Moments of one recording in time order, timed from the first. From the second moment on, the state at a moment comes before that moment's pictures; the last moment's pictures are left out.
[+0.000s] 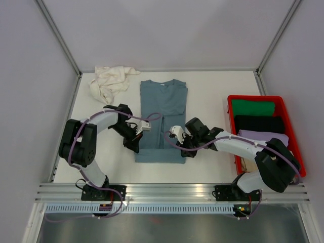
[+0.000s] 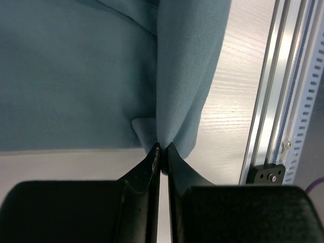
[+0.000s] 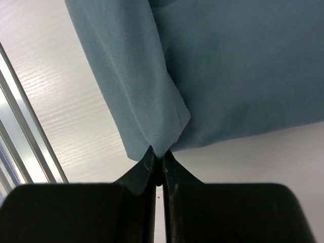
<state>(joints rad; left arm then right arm) -0.27 1.69 1.00 -1.05 0.73 1.11 0.74 1.43 0.74 -0.37 -0.41 -0.30</state>
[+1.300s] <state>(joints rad) -0.27 1.61 1.09 -0.80 0.59 0.72 0.72 1.23 0.60 0.03 -0.49 0.25</state>
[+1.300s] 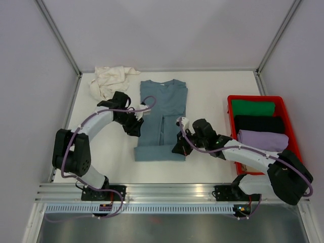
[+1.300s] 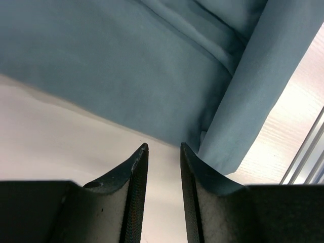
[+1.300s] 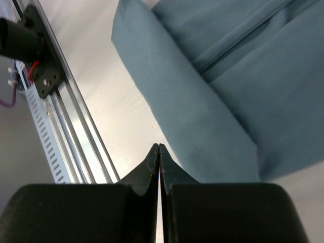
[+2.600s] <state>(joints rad) -0.84 1.35 0.65 -0.46 0.12 0.75 0.70 1.43 0.50 0.25 -0.27 0.38</state>
